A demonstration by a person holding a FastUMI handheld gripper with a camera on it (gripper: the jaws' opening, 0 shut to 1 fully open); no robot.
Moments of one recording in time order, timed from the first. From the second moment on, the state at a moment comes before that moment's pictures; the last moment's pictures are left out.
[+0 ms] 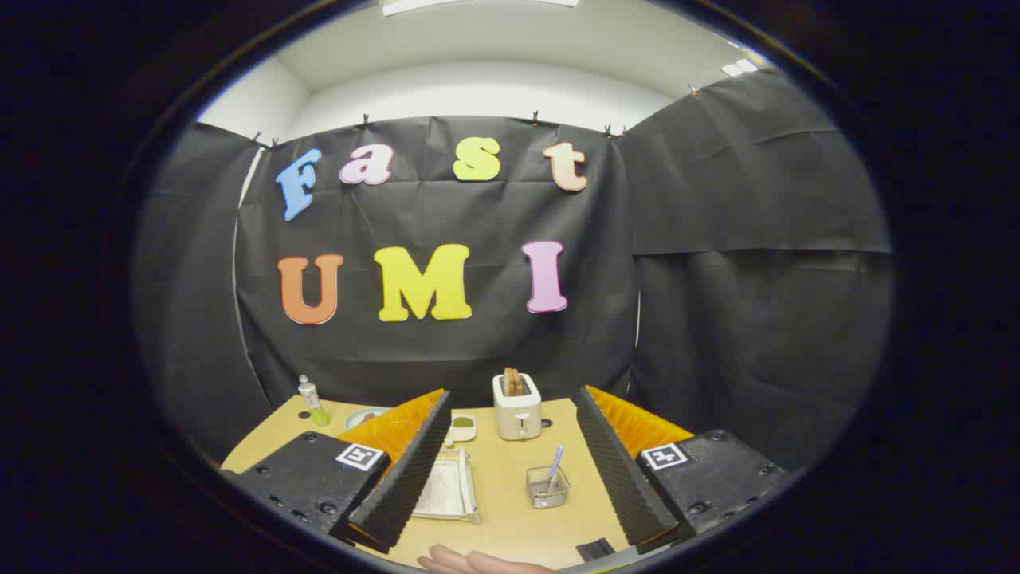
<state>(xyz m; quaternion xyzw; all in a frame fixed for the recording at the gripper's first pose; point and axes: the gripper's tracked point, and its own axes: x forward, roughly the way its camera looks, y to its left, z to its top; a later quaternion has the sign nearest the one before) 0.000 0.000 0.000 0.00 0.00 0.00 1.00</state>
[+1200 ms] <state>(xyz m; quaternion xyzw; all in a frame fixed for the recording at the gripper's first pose) 0.084 0.103 -0.034 -0.08 0.08 0.09 0.99</state>
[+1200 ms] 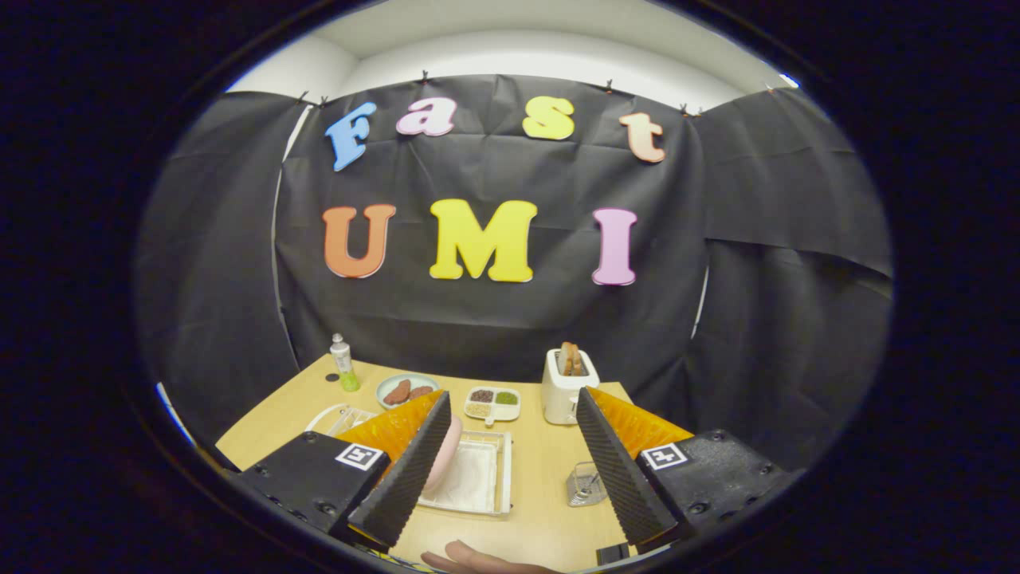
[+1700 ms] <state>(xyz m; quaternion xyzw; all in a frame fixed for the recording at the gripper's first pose) 0.204 0.194 -0.109 -0.17 0.27 0.14 0.94</state>
